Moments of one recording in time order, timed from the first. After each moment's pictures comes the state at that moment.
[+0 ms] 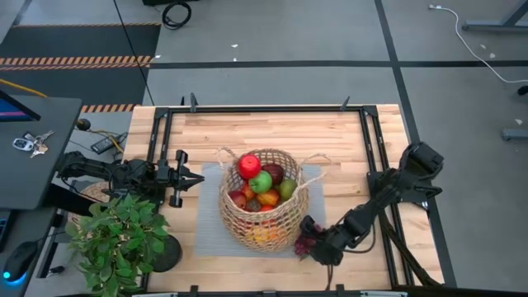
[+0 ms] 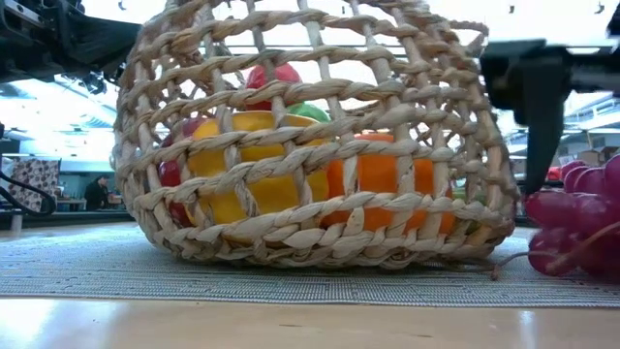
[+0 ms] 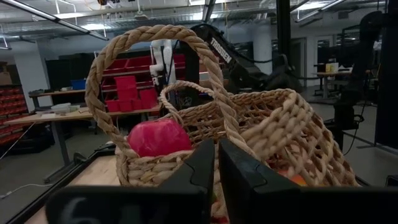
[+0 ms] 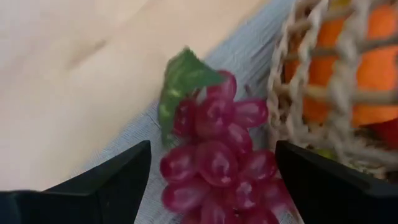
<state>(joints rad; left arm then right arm) -0.21 0.15 0.01 0.34 -0.18 0.12 0.71 1.71 0.88 -0.20 0.27 -0.18</state>
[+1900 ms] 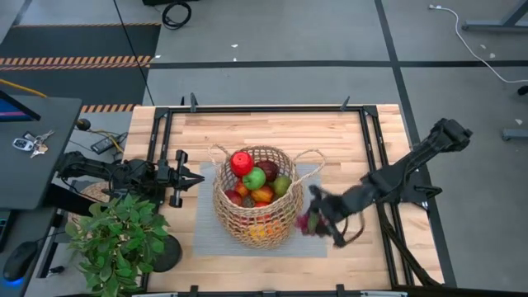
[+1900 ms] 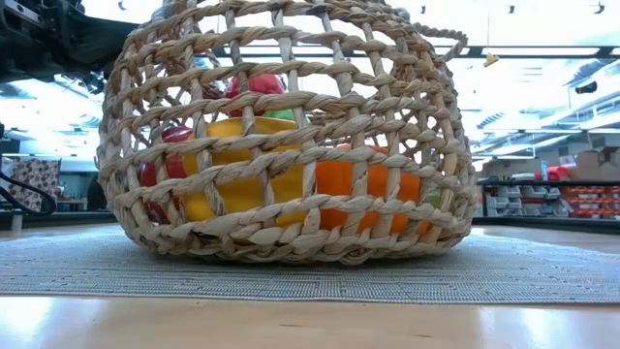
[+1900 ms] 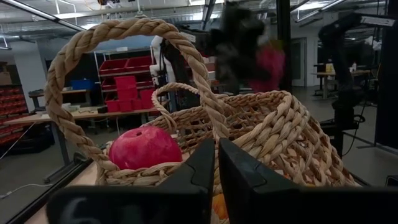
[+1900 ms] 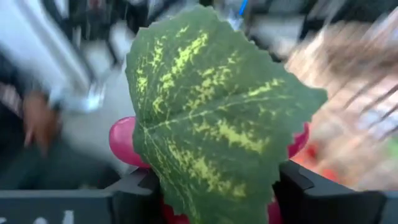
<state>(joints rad) -0.21 0.15 0.01 0.34 -0.18 0.12 0.54 1.23 0.88 -0.03 0.13 0.22</state>
